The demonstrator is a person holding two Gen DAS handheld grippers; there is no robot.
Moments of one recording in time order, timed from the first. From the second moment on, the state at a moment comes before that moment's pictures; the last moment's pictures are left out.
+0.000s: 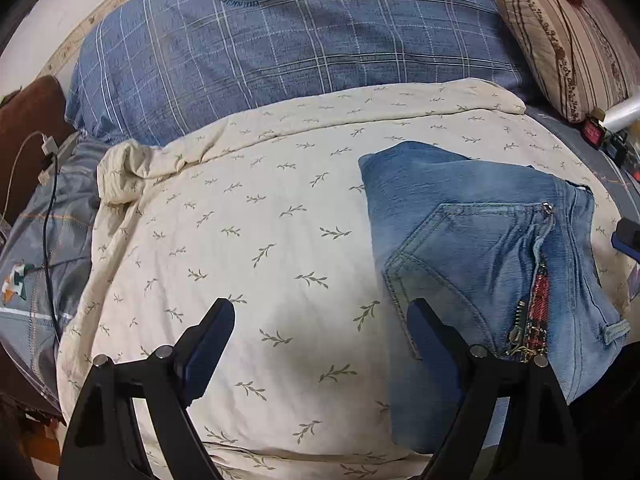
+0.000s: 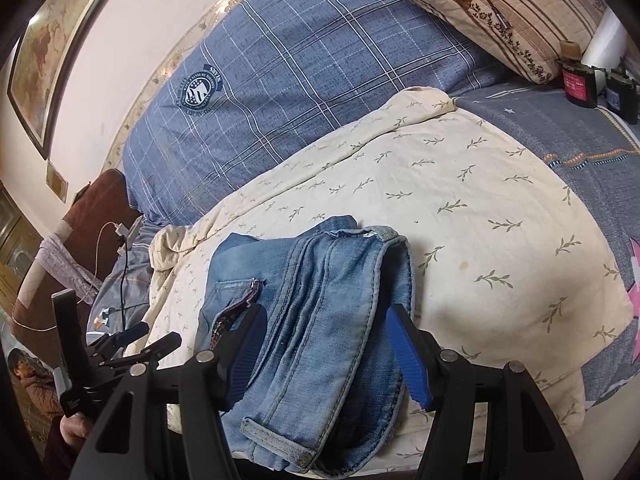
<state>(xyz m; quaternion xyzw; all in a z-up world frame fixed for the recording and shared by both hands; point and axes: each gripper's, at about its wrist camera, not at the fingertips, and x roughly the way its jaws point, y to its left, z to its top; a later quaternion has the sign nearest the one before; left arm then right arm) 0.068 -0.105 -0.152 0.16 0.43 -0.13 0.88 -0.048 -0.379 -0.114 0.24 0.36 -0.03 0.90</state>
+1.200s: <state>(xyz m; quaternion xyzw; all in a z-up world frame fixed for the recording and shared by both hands) 0.096 -0.130 -0.172 0.09 0.45 -0.32 0.83 0.013 -0.395 -0.164 0.32 0.46 0.00 0.83</state>
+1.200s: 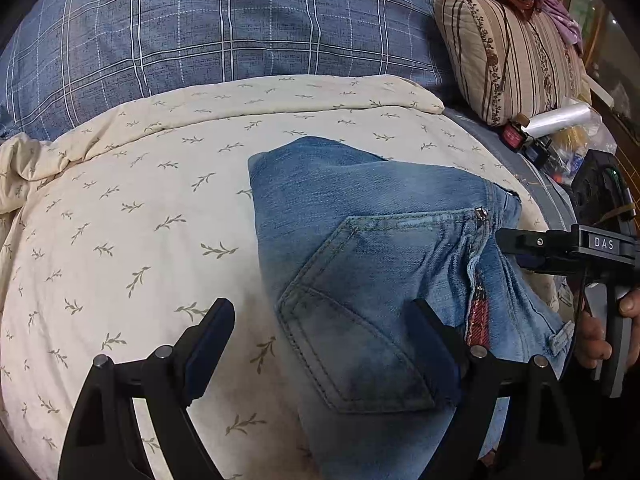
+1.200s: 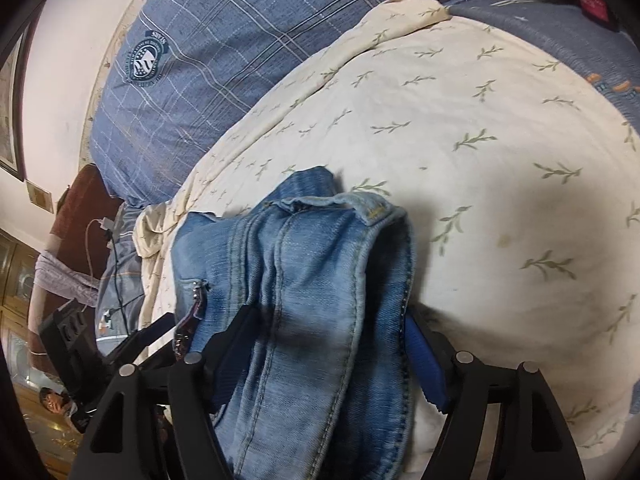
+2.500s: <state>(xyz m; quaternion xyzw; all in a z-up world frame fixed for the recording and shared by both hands) 0.111 -0.141 -0.174 0.05 0.45 -0.34 0.83 0.029 -0.371 -0.162 0.29 0.46 0.06 0.83</state>
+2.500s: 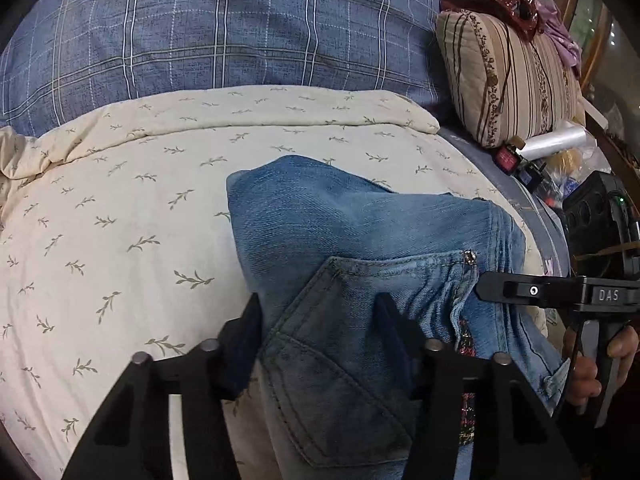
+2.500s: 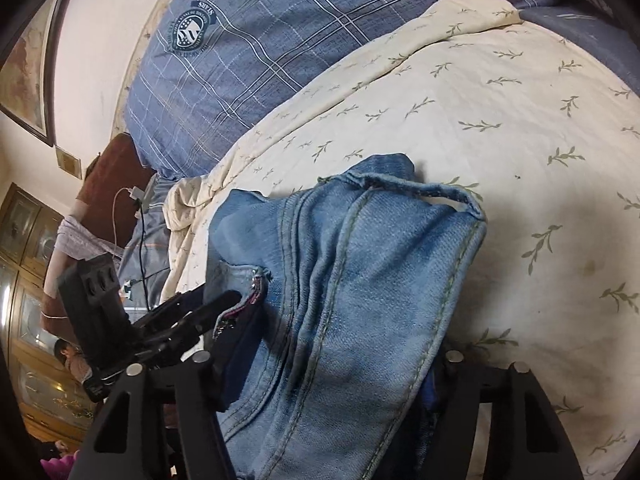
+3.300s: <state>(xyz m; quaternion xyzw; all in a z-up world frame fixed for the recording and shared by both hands) 0.144 -0.073 -0.120 0.03 0.43 -0.25 0.87 0.093 -0.308 -0.131 0.31 0.42 0.15 0.84</state>
